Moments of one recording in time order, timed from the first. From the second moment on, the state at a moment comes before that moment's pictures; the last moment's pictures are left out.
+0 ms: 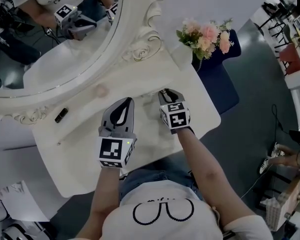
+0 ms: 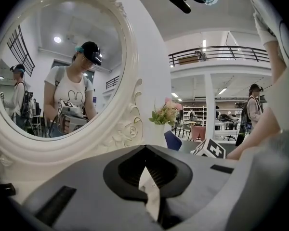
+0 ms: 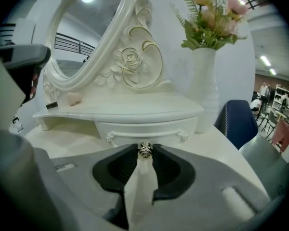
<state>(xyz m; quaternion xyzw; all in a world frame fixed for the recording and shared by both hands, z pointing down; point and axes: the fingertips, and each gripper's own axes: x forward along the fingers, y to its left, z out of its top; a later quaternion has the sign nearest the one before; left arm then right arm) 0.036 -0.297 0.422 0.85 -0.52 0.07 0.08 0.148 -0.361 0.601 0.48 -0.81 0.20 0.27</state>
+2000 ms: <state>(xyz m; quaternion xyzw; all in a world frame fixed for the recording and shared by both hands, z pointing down) 0.030 -0.263 0.346 0.84 -0.54 0.02 0.01 0.205 -0.263 0.415 0.50 -0.84 0.11 0.17</state>
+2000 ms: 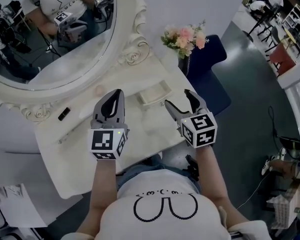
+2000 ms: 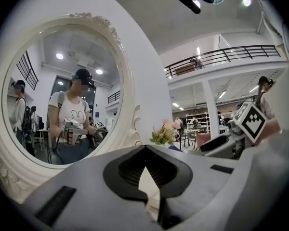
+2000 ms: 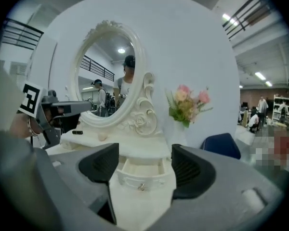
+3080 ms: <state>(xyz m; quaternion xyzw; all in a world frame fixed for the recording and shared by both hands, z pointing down) 0.034 -0.266 0.287 0.85 -0.52 -0.02 -0.05 0.237 -0.245 0.270 0.56 -0.82 -0.08 0.05</state>
